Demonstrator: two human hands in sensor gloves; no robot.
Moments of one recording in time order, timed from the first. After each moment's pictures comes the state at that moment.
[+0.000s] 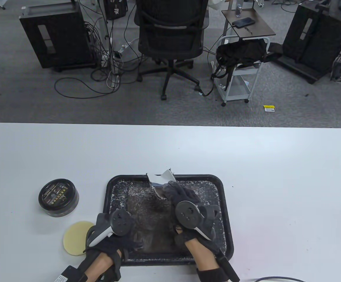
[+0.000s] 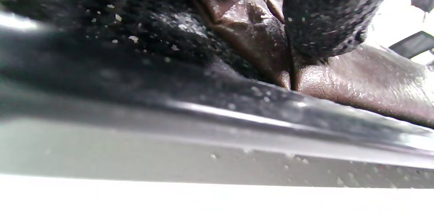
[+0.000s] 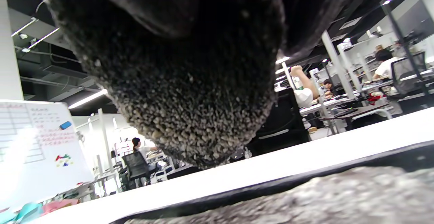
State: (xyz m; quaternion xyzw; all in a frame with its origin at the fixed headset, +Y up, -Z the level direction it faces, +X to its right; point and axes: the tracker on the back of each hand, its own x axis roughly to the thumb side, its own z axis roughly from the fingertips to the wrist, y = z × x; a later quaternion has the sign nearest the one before) left_hand -0.173 -0.793 -0.317 -0.23 -0.08 0.19 0.95; right_hand 0.048 -0.690 -0.348 0.15 -0.20 0.95 0.20
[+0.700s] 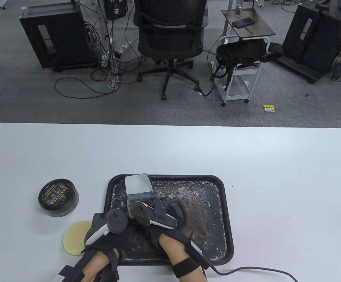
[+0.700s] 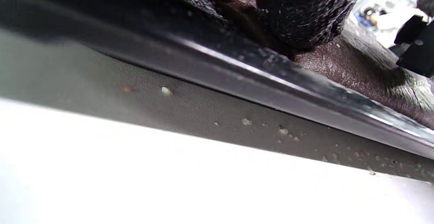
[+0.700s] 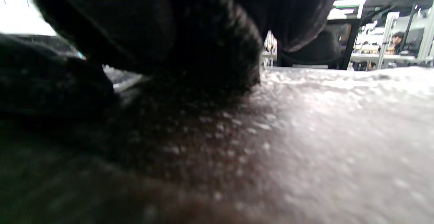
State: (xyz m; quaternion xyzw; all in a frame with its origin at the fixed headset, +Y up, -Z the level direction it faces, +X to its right) left_hand -0.181 -0.802 -0.317 -0.27 -0.08 0.23 0.93; right_hand -0.040 -0.747 -0.369 0.25 0.00 0.97 -0.01
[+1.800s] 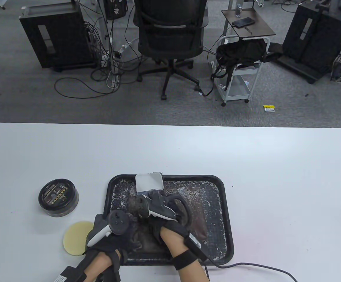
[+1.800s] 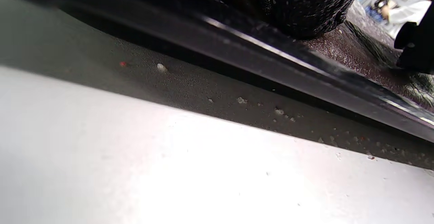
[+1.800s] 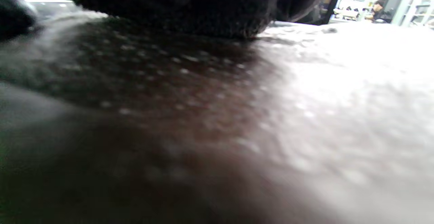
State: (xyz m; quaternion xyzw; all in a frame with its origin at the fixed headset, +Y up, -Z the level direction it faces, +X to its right) left_hand -0.177 -0.804 -0.314 -0.28 -0.07 0.22 0.93; right_hand -0.025 -0.767 -0.393 0.18 0.07 0.98 -0.06
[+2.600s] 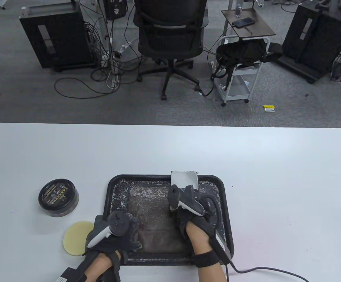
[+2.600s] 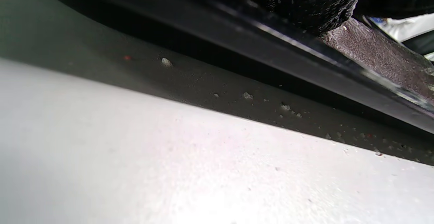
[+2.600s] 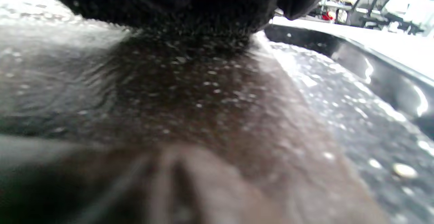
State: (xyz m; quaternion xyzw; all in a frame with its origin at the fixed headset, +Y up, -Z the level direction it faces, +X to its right) left_hand -0.176 -0.806 -0.313 -0.27 -0.07 0.21 0.94; right_hand 0.068 -0.749 -0.406 0.05 0.11 0.99 -0.04
